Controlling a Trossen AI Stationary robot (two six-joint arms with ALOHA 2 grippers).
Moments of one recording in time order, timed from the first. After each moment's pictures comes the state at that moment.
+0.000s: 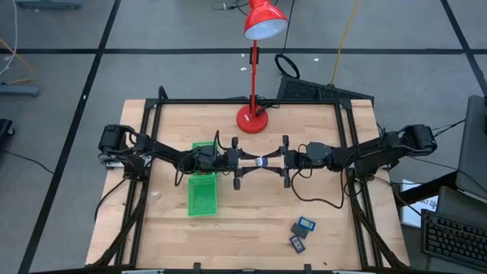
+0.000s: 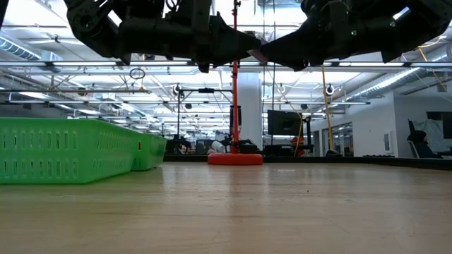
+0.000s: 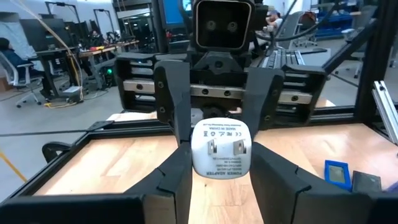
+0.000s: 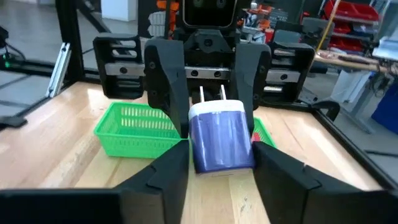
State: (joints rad) left arm -0.05 1.71 0.77 0.94 -0.09 0.10; right arm 0.04 1.31 0.48 0.73 0.03 -0.13
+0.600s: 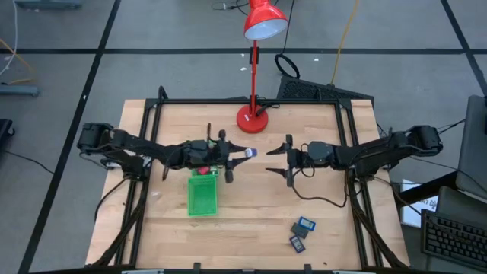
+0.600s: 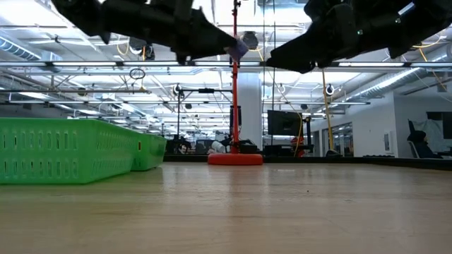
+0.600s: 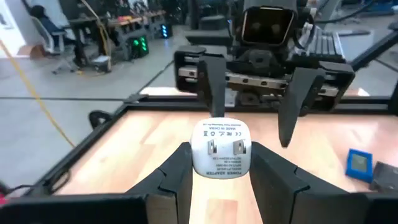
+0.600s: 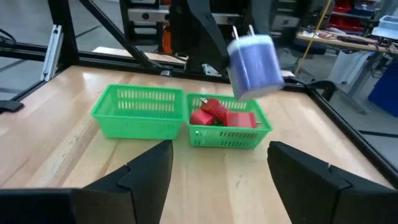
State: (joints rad) left arm -0.04 1.50 0.74 0.64 -0.21 0.05; right arm 0.03 1.24 0.48 0.58 0.06 -0.11
